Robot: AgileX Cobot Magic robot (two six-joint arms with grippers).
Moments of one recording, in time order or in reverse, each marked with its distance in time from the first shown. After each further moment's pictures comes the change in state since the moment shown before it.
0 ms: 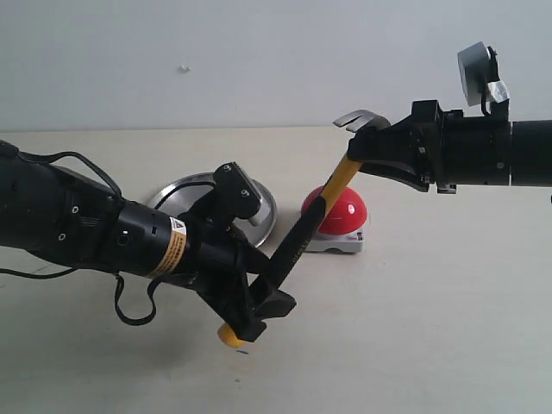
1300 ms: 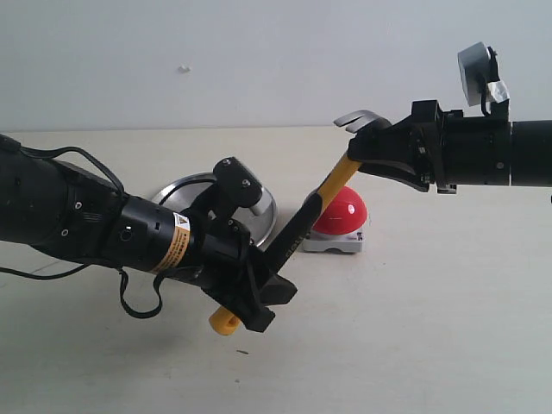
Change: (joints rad) left arm -0.003 0.000 -0.017 0.017 -0.012 -0.106; right arm 0.000 0.000 0.000 0.002 -0.004 0.000
